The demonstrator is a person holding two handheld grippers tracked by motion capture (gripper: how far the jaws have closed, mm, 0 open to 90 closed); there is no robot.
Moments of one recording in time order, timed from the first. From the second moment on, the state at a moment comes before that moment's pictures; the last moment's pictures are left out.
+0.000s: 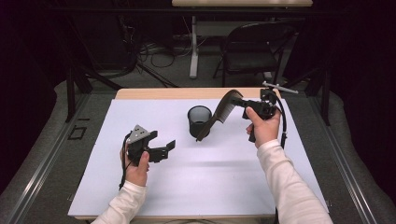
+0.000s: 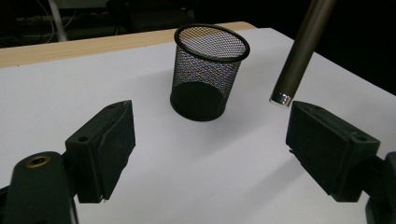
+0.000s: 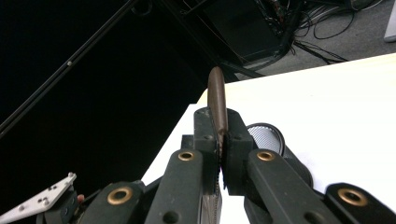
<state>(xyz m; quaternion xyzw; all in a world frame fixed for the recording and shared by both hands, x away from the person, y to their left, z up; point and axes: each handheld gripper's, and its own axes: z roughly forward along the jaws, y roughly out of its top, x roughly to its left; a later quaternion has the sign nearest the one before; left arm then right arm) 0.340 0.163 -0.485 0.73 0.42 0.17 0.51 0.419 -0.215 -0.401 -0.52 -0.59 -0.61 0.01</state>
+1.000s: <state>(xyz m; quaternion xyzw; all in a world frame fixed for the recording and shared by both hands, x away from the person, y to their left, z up) 0.341 0.165 -0.485 0.73 0.42 0.17 0.51 0.465 -0.199 -0.360 -0.56 -0.58 -0.59 -0.03</state>
